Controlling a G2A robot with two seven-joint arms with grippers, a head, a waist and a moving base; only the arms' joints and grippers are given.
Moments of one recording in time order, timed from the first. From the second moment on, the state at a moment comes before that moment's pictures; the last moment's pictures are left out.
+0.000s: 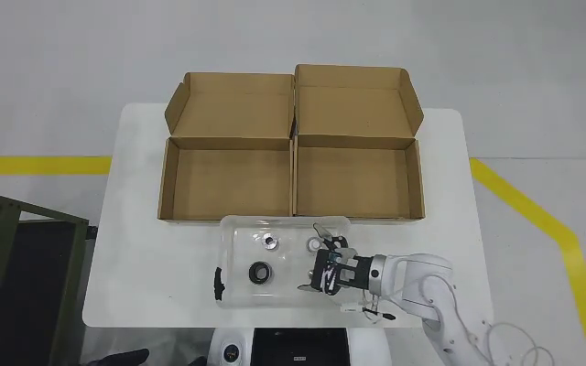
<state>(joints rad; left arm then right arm) -0.01 -0.37 -0.75 -1.25 2.03 -0.40 0.22 -1.47 -1.14 1.17 -2.00 -1.41 -0.83 0.38</state>
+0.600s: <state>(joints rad) -0.01 -0.37 -0.75 -1.25 2.03 -0.40 0.22 -1.43 -1.14 1.15 -1.94 -1.38 -0.80 0.43</state>
